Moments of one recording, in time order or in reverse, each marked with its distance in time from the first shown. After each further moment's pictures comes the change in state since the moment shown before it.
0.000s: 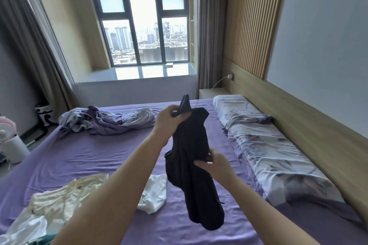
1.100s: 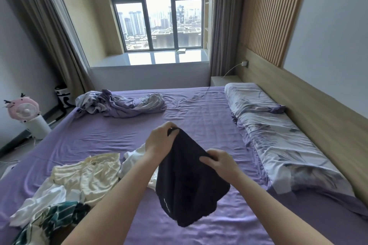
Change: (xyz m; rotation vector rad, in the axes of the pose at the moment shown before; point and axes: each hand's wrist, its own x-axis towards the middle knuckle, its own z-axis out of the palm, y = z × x) left_hand -0.049 -0.086 -0.018 0.657 0.104 0.087; right_hand -0.020 0.027 0.003 -0.111 -0.143 -0.045
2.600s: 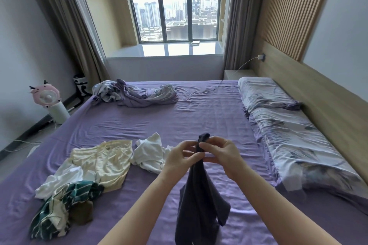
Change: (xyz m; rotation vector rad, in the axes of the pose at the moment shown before) left_hand -0.092 0.004 0.024 -0.672 -0.196 -0.203; right_hand -0.020 -0.046 0.016 0.756 -0.024 0.153
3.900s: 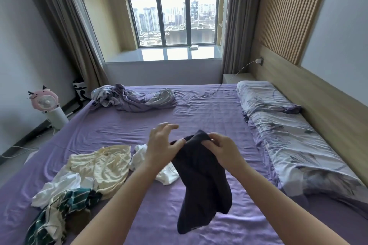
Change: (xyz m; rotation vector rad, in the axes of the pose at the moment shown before) left_hand 0.029 0.040 -0.041 0.620 0.228 0.218; right_hand 0.020 -0.013 -0.009 -0.689 0.055 -0.353
